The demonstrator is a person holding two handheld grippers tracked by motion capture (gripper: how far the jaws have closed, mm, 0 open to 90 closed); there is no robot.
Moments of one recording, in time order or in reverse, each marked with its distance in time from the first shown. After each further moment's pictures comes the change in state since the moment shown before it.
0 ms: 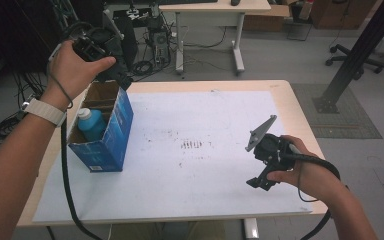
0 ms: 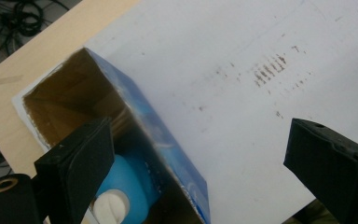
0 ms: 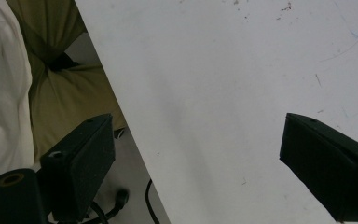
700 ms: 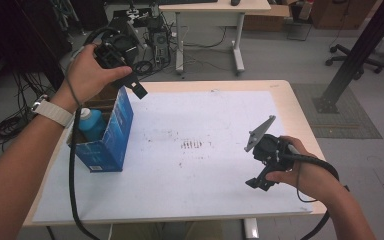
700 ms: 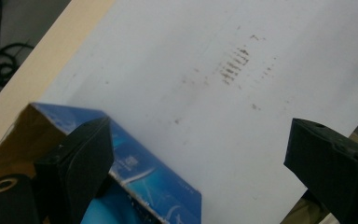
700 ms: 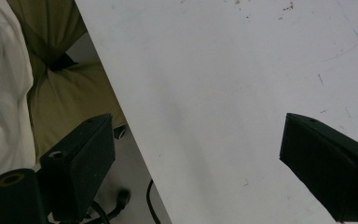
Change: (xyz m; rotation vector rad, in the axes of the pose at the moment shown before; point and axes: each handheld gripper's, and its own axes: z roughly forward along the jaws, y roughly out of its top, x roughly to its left) left arm -0.040 0.013 0.014 -0.007 -0.070 0.271; right arm 0.001 0.001 0.002 0.001 0.004 0.002
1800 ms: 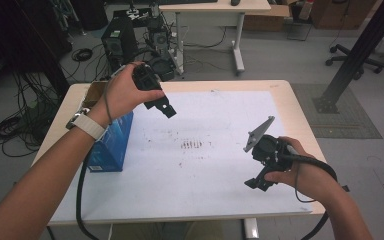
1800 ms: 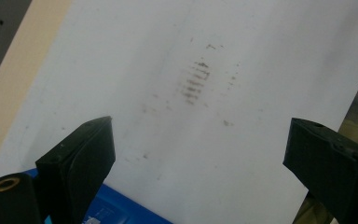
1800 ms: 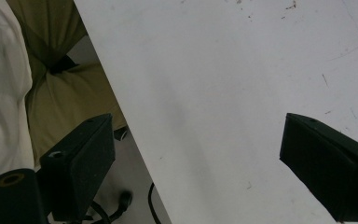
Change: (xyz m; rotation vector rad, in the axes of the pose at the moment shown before) left arm -0.049 0.025 0.051 0.003 -0.059 0.179; right arm -0.001 -0.001 0.005 -0.004 0.008 0.011
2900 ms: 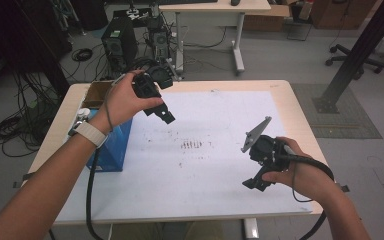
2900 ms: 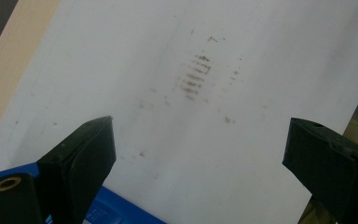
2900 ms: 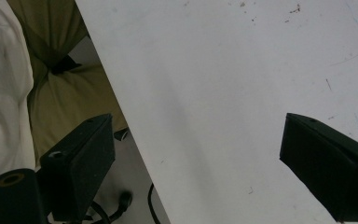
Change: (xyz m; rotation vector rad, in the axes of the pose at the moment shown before) left arm 0.002 -0.010 0.012 -0.004 -0.004 -0.018; right arm 0.001 0.004 0.003 0.001 0.005 -0.008
